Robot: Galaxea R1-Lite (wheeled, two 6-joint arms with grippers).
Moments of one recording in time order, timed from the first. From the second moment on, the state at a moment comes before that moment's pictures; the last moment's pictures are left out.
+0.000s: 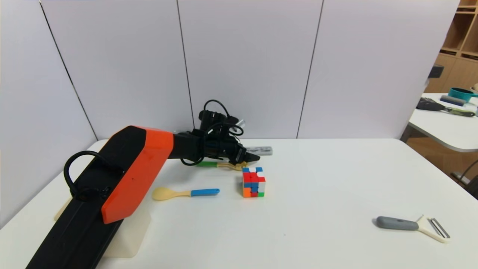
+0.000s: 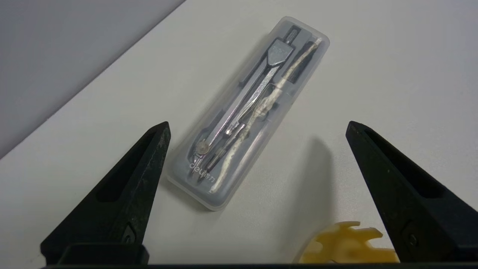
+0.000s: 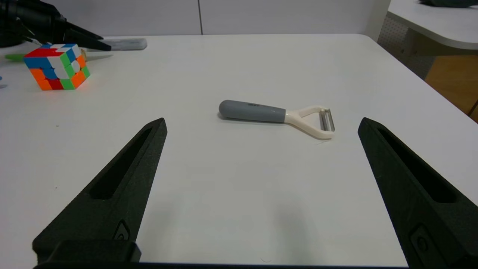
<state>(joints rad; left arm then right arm) -0.44 2.59 -1.98 -0.12 -0.51 0.17 0.00 0.00 0.00 0.00 0.00 0.00</state>
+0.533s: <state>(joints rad) -0.44 2.59 -1.98 -0.11 -0.51 0.18 0.00 0.00 0.00 0.00 0.00 0.00</state>
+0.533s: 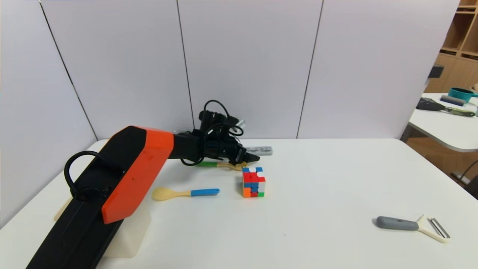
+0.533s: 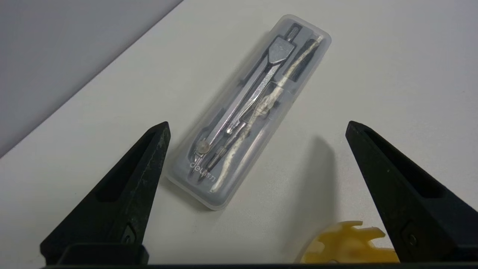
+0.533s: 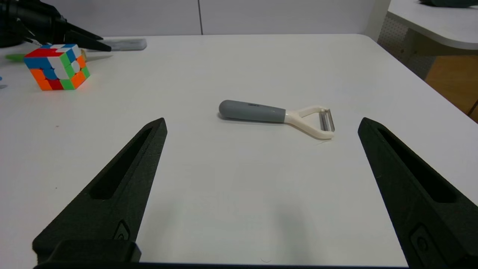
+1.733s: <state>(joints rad) -0.44 2.60 -1.98 -0.11 -0.46 0.23 0.00 0.00 0.00 0.00 0.00 0.00</state>
